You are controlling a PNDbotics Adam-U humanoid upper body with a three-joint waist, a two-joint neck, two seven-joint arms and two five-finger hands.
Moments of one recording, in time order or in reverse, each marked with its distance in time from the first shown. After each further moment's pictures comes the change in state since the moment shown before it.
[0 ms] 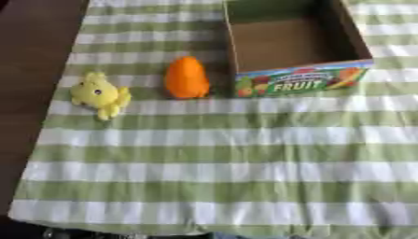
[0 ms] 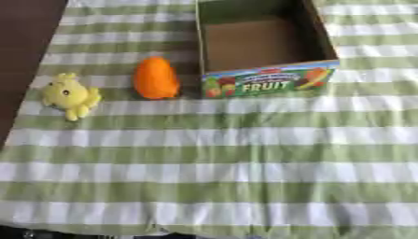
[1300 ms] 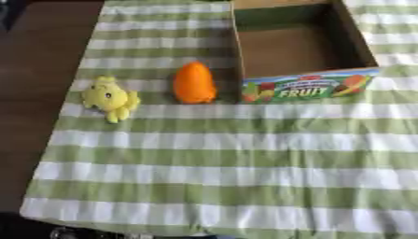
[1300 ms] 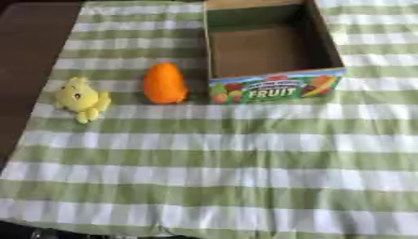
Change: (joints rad) left arm -0.209 0.080 -0.142 0.000 -0.100 0.024 -0.183; right arm -0.003 -0.003 0.011 0.000 -0.014 -0.008 0.045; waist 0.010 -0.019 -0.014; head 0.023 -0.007
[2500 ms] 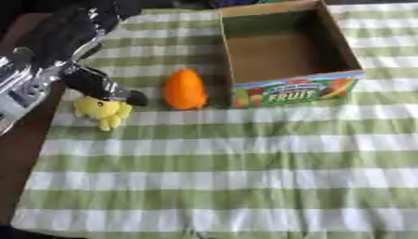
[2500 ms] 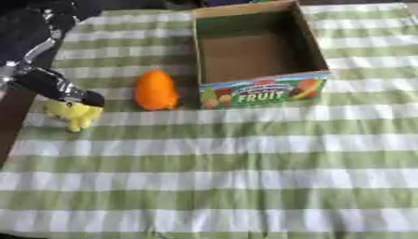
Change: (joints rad) left arm -0.296 -0.008 -0.412 0.442 -0.356 -0.339 -0.356; right arm -0.034 0.002 0.035 0.000 -0.014 -0.007 0.055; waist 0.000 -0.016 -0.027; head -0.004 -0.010
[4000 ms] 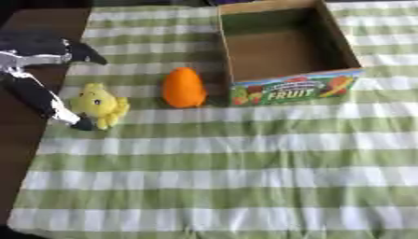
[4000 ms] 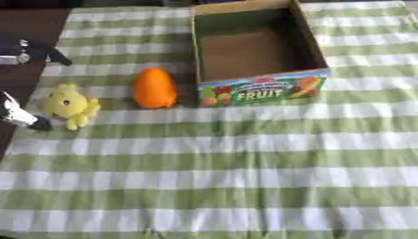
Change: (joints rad) left arm 0.124 0.051 0.281 -0.186 0.114 -0.016 -0.894; right arm 0.027 0.007 -0.001 0.000 0.000 0.010 -0.003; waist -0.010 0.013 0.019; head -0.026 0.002
